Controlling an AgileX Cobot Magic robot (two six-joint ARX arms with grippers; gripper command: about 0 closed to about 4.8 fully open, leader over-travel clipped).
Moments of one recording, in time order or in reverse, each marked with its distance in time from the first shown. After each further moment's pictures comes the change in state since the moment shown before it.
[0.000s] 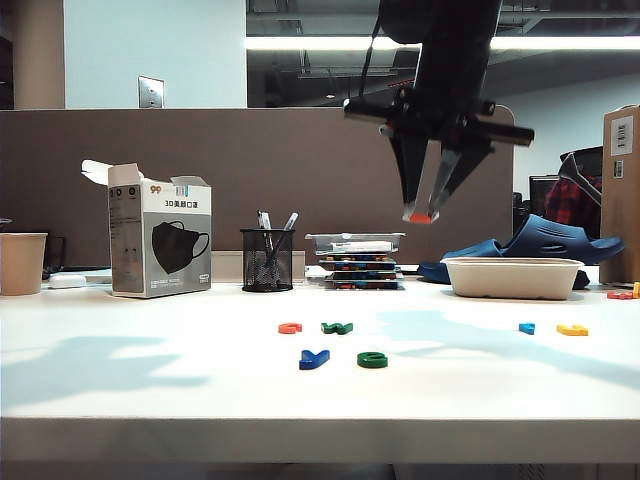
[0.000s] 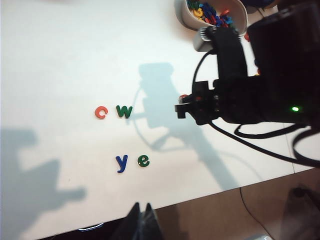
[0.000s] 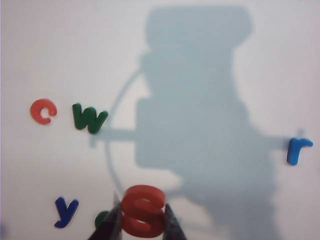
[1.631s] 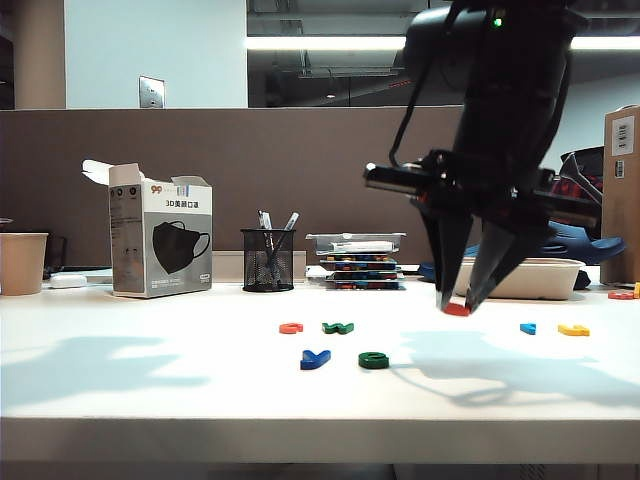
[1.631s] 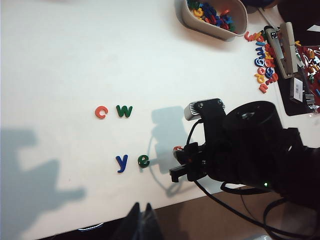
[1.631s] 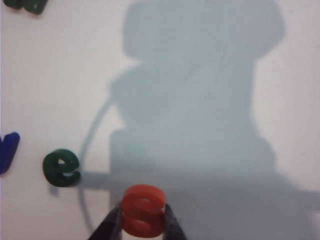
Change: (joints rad) left arm 0.000 0.000 0.000 0.000 0.000 0.000; right arm 0.072 -0.227 -0.583 0.333 -0.012 0.082
